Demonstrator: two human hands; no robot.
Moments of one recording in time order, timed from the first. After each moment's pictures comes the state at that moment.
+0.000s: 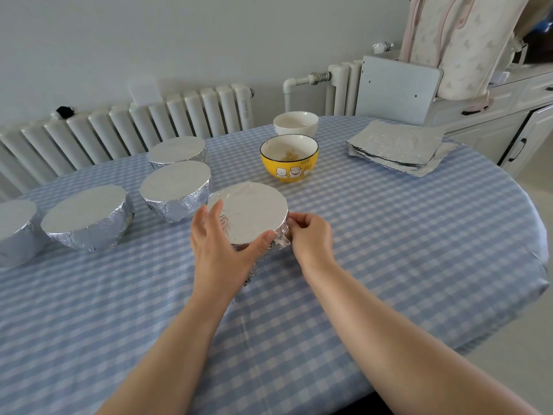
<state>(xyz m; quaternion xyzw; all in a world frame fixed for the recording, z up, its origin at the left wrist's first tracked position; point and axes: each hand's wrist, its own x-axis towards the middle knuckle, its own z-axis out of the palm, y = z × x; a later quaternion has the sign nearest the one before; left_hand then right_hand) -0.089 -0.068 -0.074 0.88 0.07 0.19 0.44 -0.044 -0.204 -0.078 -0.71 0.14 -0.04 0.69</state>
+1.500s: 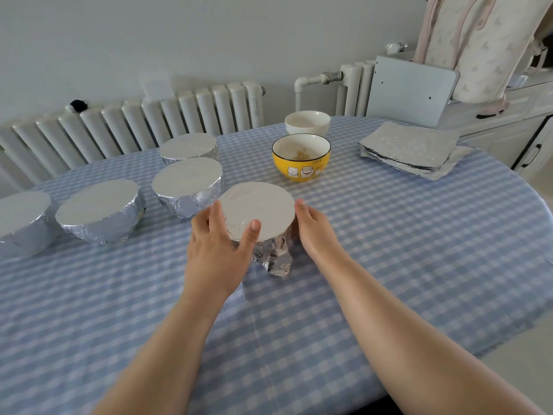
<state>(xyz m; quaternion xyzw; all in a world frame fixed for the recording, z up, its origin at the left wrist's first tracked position) -0.084 -0.041 -0.075 0.93 0.07 0.18 0.32 -0.035 -0.202 -0.069 -0.79 0.04 0.02 0.61</state>
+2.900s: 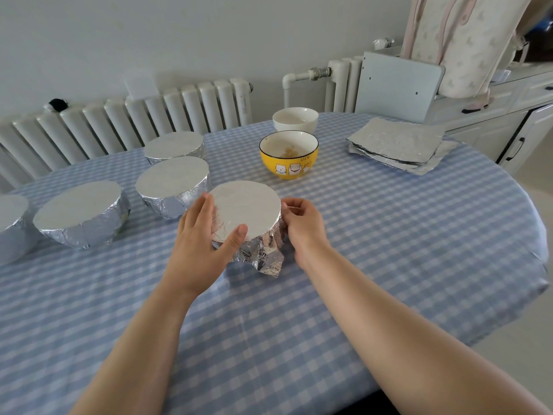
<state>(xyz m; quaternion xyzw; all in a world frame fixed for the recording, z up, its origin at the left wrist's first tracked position) -0.077 -0.025 -0.069 0.93 -0.02 0.14 0.34 -0.020 -0.194 -0.079 -0.63 0.14 0.00 0.76</state>
